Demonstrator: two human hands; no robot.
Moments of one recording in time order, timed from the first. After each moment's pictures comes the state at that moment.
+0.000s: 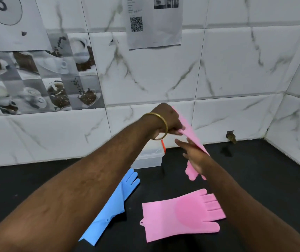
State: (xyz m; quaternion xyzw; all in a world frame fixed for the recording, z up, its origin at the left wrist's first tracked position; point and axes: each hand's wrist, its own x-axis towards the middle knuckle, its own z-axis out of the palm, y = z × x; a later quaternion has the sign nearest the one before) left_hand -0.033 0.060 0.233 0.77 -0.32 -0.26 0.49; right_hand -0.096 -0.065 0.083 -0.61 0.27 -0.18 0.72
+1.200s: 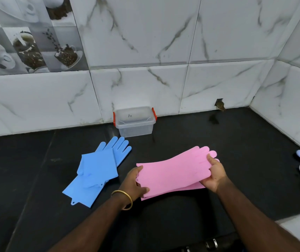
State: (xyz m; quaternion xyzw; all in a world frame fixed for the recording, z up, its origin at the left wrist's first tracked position) left_hand -0.068 0.193 -0.073 0.83 -0.24 -0.31 0.40; right_hand -0.225 -0.064 -0.060 -0.26 0.42 -0.20 0.85
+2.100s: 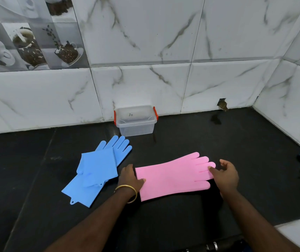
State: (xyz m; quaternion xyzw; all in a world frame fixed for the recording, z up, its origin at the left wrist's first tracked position) left_hand -0.048 0.170 -0.094 0.92 -0.17 -0.20 0.29; right_hand -0.248 -0.077 -0.085 -0.65 0.56 -0.30 0.42
